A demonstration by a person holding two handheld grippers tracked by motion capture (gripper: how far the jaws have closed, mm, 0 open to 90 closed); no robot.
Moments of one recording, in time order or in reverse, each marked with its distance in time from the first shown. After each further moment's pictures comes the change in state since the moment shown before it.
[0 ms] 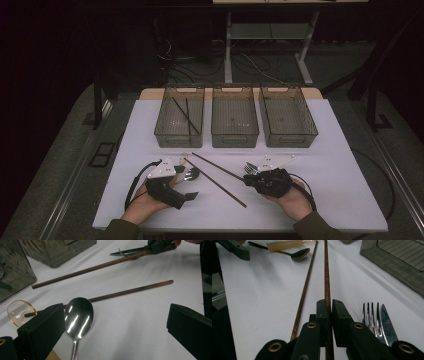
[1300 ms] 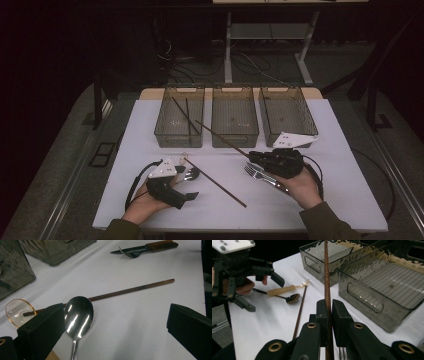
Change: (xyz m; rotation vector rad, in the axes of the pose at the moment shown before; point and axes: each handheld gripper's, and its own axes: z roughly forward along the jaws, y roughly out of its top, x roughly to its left) left arm 0.001 0.000 0.003 0.005 0.000 0.005; right arm -0.021 0.039 -0.040 -0.192 -0.021 0.061
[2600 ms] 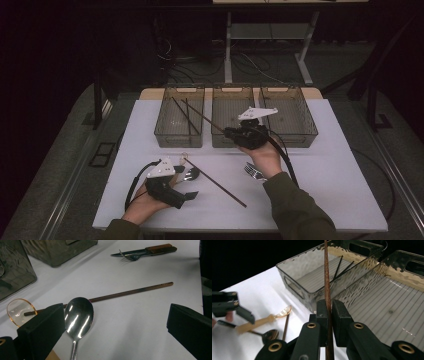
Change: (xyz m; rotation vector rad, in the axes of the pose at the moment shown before) left arm 0.001 -0.001 -0.003 -0.017 -0.001 -0.017; right arm -0.010 0.060 0.082 0.023 -0.095 0.042
